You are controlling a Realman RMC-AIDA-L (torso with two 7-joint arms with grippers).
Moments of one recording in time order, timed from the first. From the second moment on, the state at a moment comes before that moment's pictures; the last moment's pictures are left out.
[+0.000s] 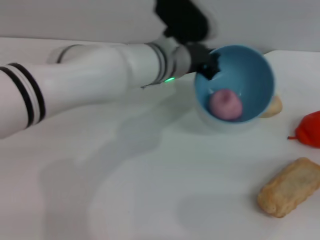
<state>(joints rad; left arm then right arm) -0.85 -2.07 2.09 0.73 2.05 0.17 -2.36 0.21 2.07 -0.68 -0.49 -1.19 -1.07 1.00</state>
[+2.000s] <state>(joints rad) -0.77 -2.07 1.93 0.69 1.61 0.12 -1.97 0.47 2.06 -0.74 -0.72 -2.19 -1.39 2.06</state>
